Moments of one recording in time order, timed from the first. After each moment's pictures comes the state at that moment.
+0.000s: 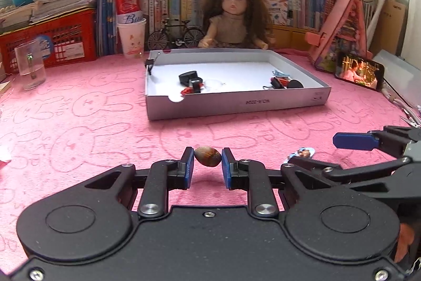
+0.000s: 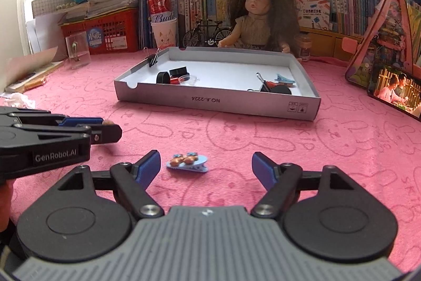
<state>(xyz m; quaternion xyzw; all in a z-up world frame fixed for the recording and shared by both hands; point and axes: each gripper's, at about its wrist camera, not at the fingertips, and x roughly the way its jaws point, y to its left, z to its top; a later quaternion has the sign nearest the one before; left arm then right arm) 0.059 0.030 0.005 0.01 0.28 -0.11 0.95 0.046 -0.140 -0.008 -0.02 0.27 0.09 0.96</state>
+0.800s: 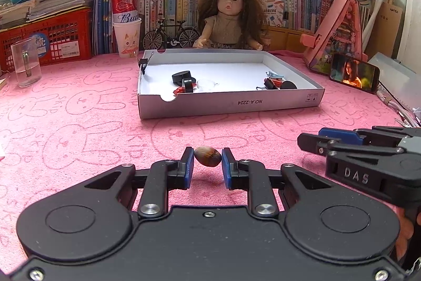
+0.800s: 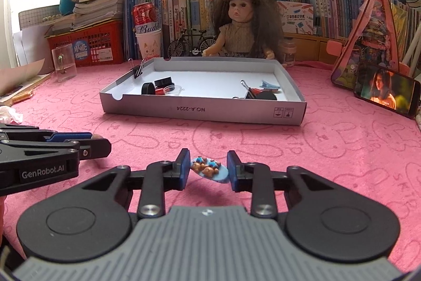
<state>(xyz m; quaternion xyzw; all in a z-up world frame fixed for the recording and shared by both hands) 0.055 0.025 0.005 0.00 0.28 -0.12 0.95 0.047 -0.156 -0.004 0.00 0.24 0.06 0.97</state>
